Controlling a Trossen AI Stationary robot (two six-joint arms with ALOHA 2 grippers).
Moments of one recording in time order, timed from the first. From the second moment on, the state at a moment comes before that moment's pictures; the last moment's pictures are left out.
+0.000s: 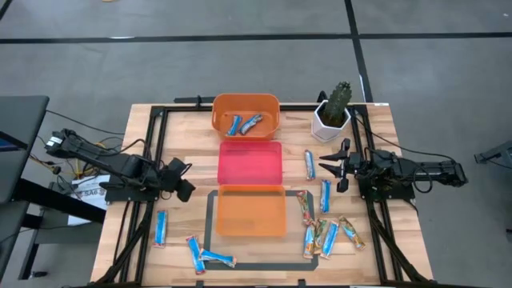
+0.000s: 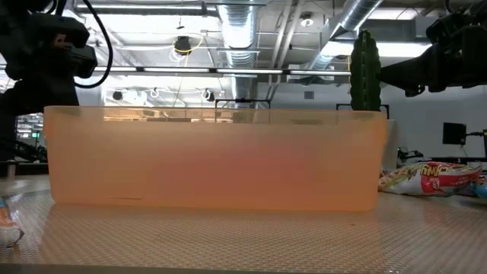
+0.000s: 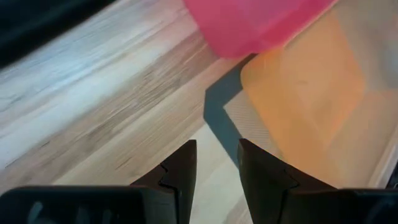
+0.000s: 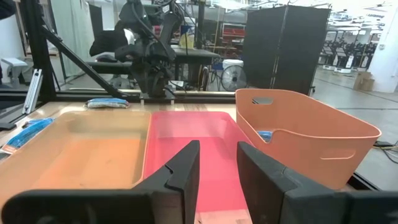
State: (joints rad) left arm -0.31 0.68 0.44 -0.69 -0.22 -1.24; right arm 0.00 0.05 0.02 0.01 0.16 -0.11
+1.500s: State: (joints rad) left arm -0.67 1.25 0.85 -0.99 0.08 -1.70; right arm 0.00 0.05 0.02 0.01 0.16 -0.11
